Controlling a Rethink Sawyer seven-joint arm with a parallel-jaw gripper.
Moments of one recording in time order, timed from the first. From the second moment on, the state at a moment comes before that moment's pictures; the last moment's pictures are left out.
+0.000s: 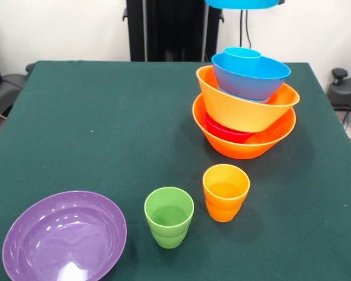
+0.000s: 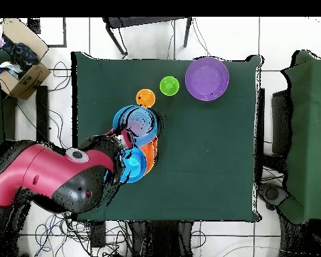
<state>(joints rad) 0.77 0.13 -1.46 1.22 -1.44 -0.90 4.03</state>
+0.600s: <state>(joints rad) 0.76 0.15 -1.42 1.22 -1.44 -0.83 4.03</state>
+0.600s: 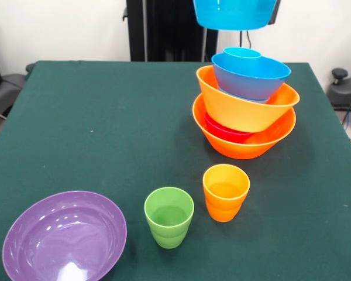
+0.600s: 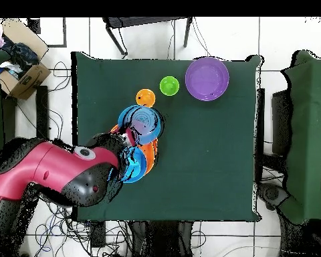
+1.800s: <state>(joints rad) 0.76 0.20 -1.40 1.22 -1.43 -0.81 4.03</state>
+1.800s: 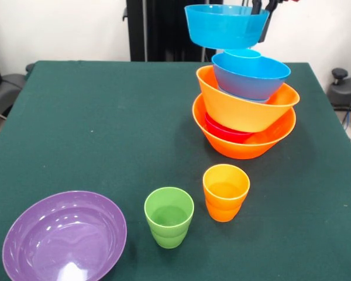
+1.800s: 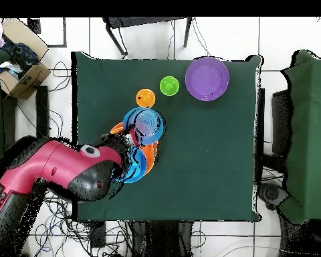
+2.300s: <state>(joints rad) 0.77 0.20 -1.37 1.22 -1.43 -0.81 4.03</state>
